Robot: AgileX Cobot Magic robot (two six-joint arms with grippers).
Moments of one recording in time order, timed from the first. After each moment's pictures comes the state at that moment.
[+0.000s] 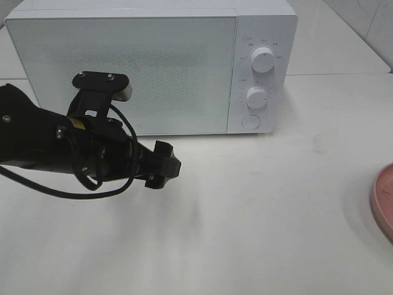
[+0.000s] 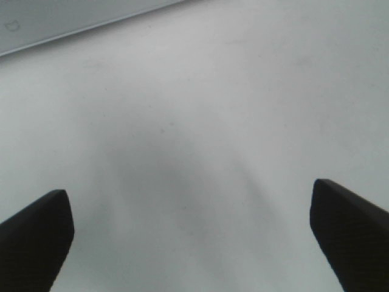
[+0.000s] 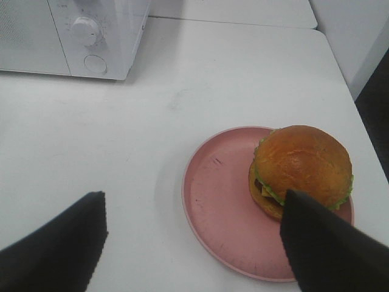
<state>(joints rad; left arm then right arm) -0.73 1.64 -0.74 -0.58 0.03 0.31 0.11 0.00 -0.50 -0.03 1.01 0.02</state>
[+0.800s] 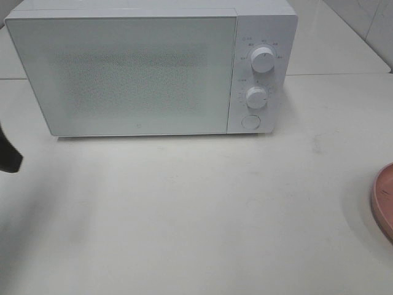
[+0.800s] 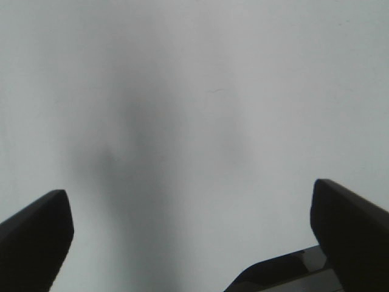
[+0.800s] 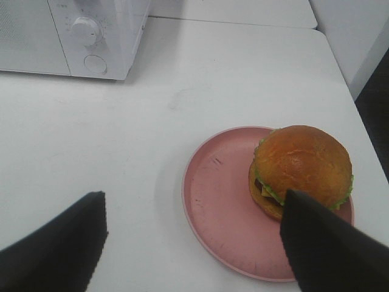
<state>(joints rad) -0.04 1.23 -0.74 -0.34 0.82 0.26 0.11 0.00 -0.50 -0.03 1.01 0.02</state>
